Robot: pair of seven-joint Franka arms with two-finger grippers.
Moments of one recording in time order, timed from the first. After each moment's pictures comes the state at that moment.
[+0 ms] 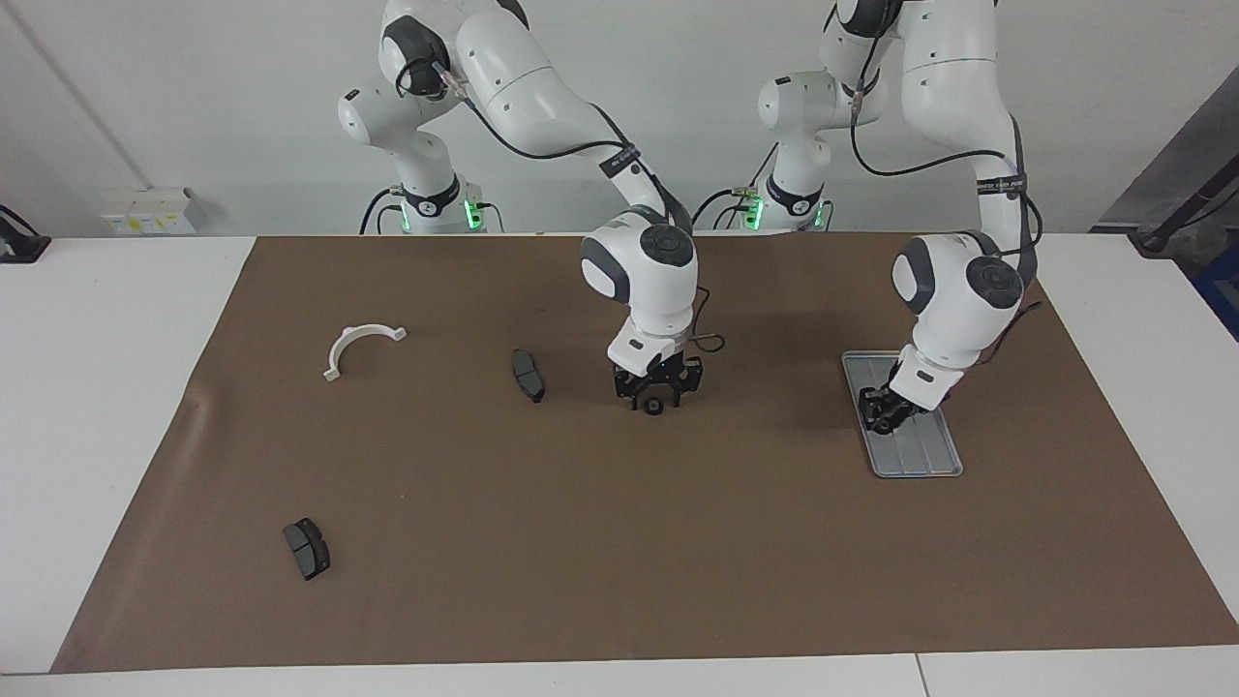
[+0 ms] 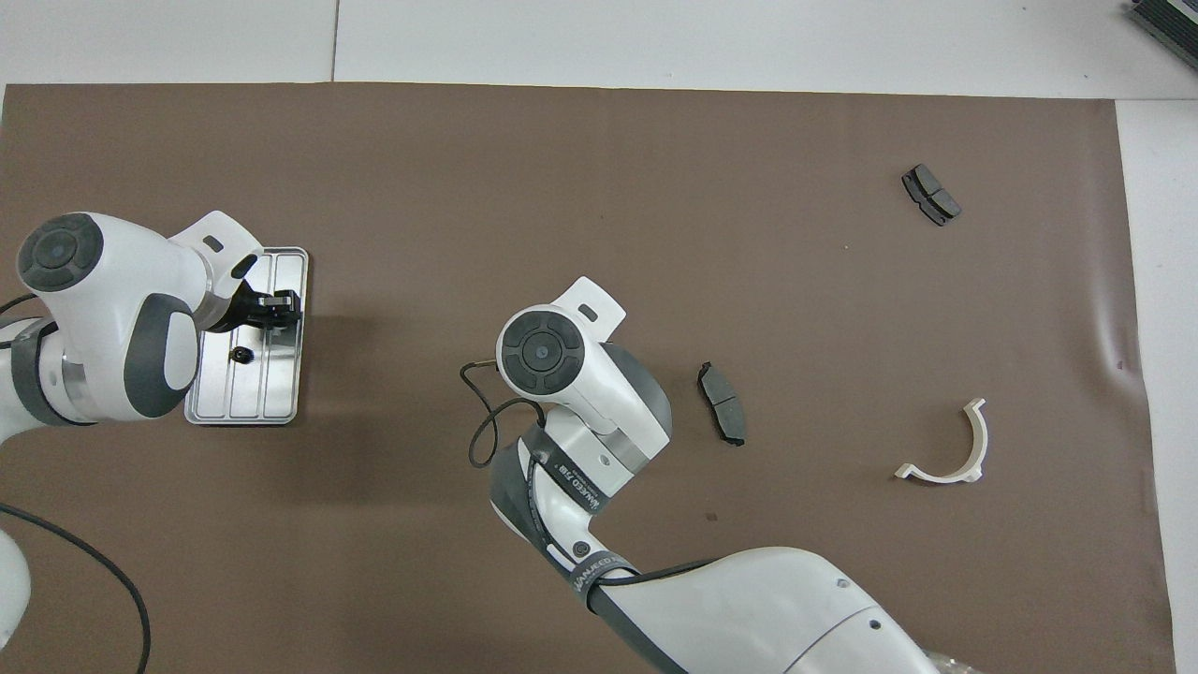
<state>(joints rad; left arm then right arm) 0.05 0.30 -0.08 -2.04 -0.01 2.38 -0.04 0.74 0.61 -0.06 -1.61 -0.05 2.31 0.68</state>
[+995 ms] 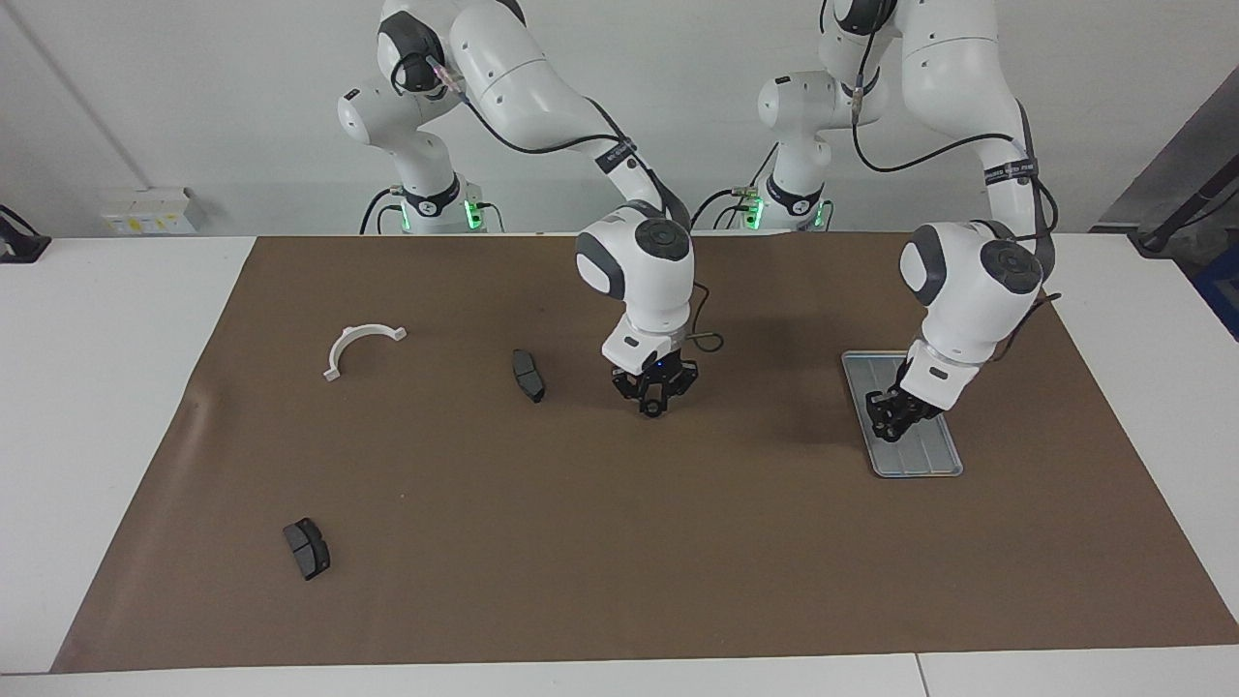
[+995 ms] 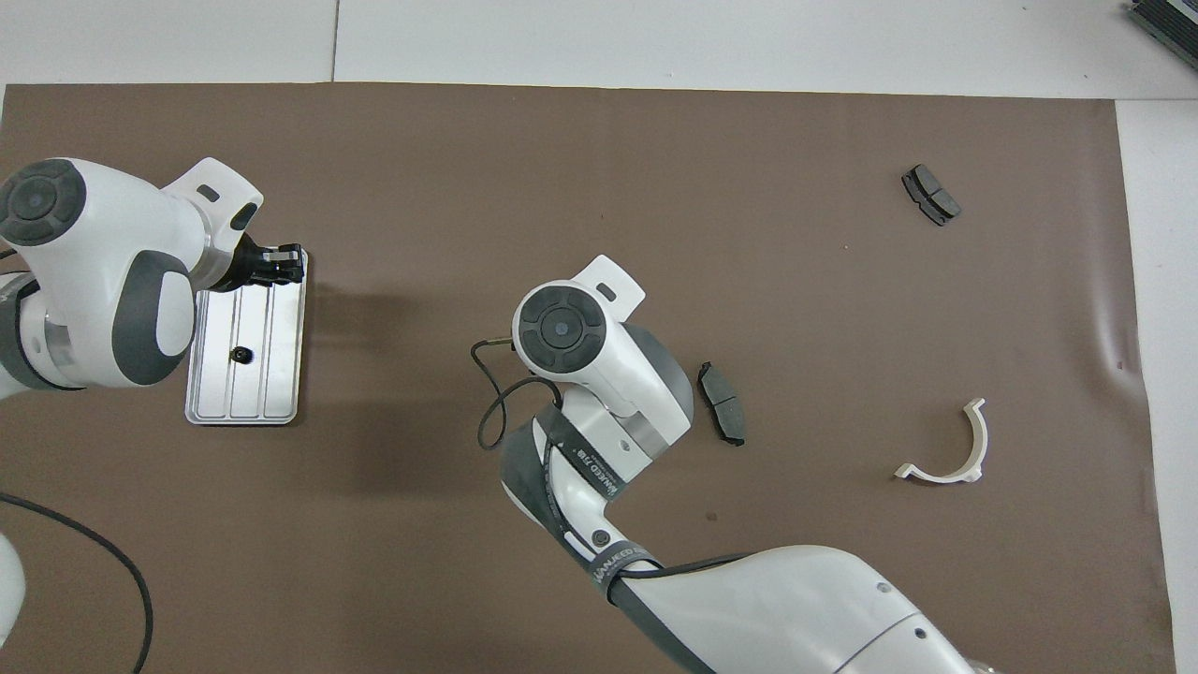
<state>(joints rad) -0.02 0.29 -0.10 -1.89 -0.02 2.29 -0.19 0.69 0.54 -0.08 -1.59 -0.05 2.24 0.66</state>
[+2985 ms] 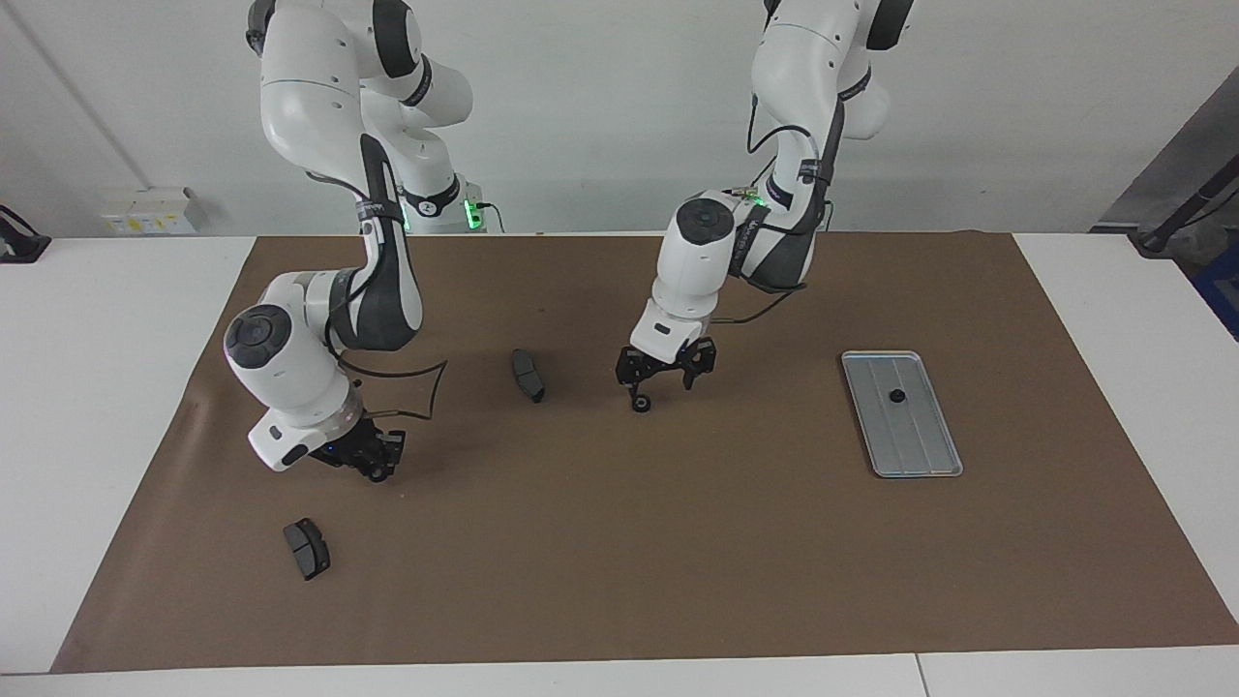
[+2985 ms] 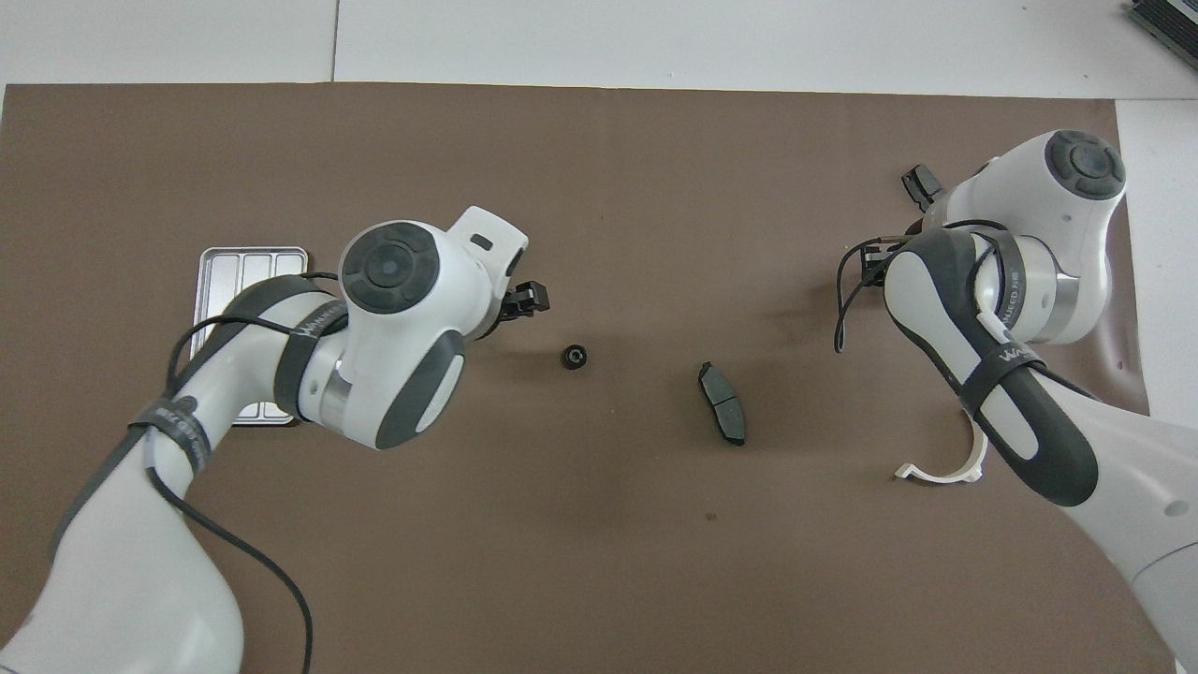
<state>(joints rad) -0.40 0.28 -0.05 -1.86 -0.02 2.24 -0.61 0.07 0.46 -0.07 -1.75 0.09 2.17 -0.04</state>
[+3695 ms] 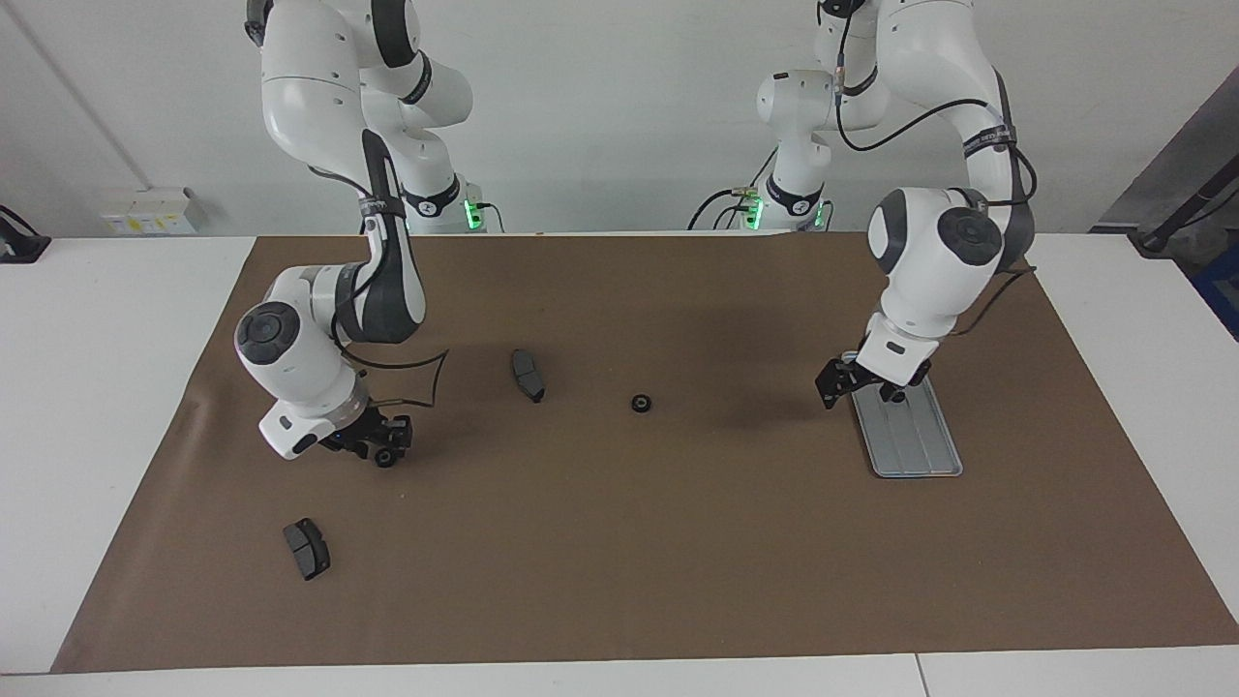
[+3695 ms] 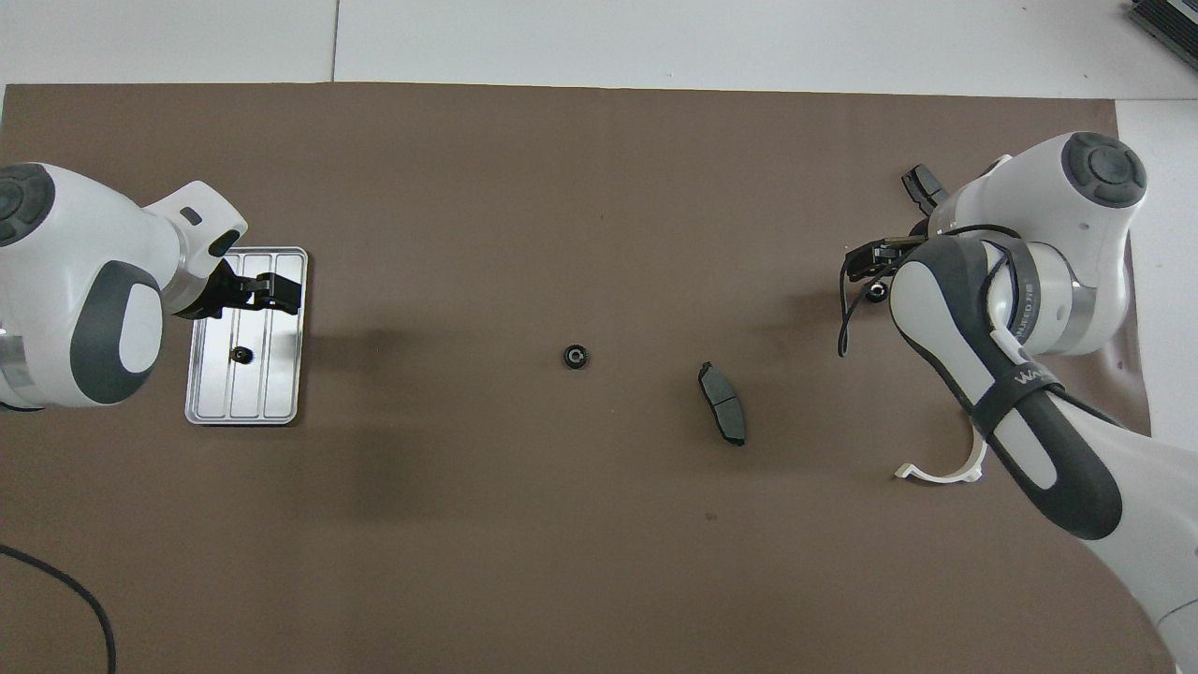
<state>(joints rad) 0.00 0.21 -0.05 -1.96 -0.02 2.16 0.00 0.10 0.37 -0.06 -1.77 0.08 2.17 0.00</state>
